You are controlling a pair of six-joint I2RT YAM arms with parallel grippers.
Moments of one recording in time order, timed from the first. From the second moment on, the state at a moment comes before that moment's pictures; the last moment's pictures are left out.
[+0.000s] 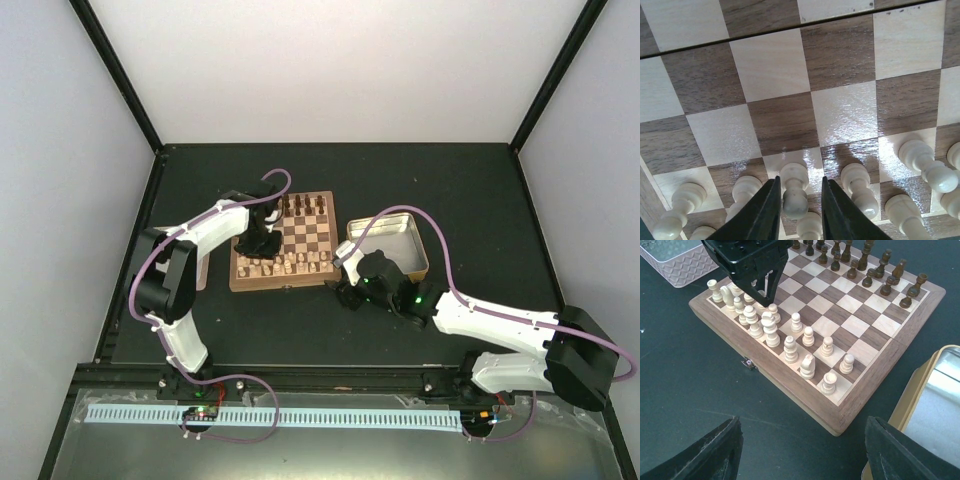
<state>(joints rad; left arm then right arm) -0.38 1.78 1.24 -0.89 0.00 -0.32 1.00 1.21 0.67 -0.05 0.15 0.10</state>
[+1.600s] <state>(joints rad) -0.38 0.18 0.79 -0.67 -0.08 -0.30 0.94 0.29 0.75 -0.67 0.69 0.47</state>
